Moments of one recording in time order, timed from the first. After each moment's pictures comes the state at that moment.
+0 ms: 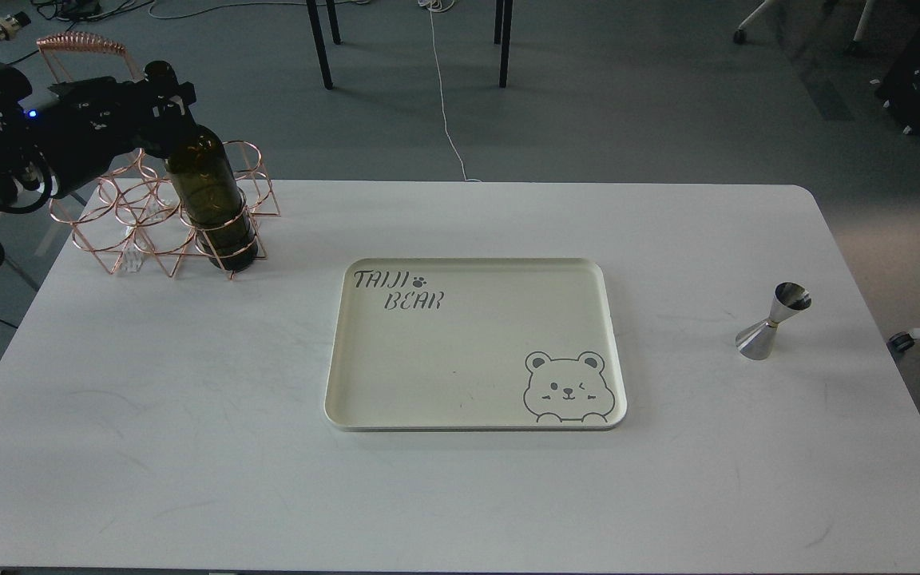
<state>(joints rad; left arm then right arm) -0.95 0.81 -0.39 -0.96 1.67 0.12 -0.36 0.95 -0.66 0.57 0.54 -0.04 0.34 0.49</state>
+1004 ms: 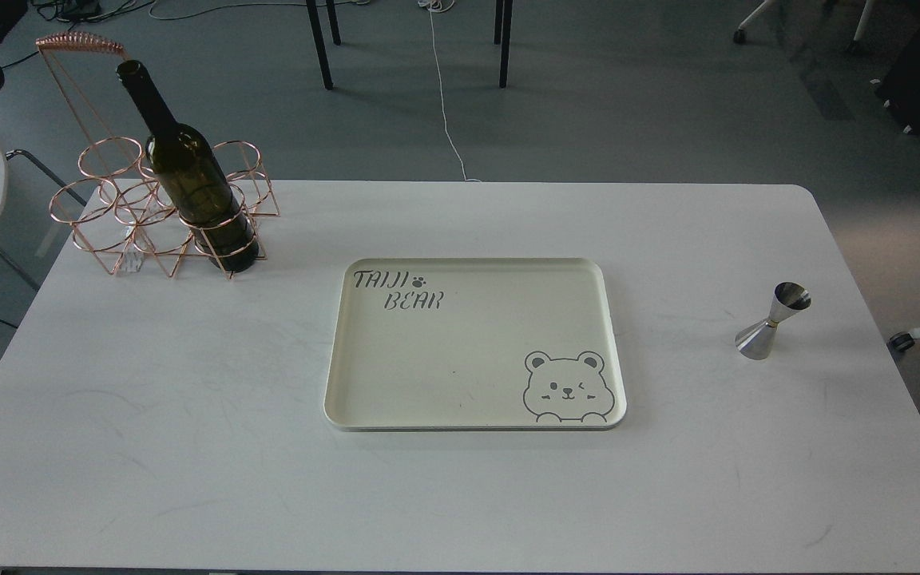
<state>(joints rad) -1.01 0.90 -0.41 -0.92 0.69 0.10 -0.37 0.95 -0.67 0.59 0.52 -0.03 0.33 0.49</state>
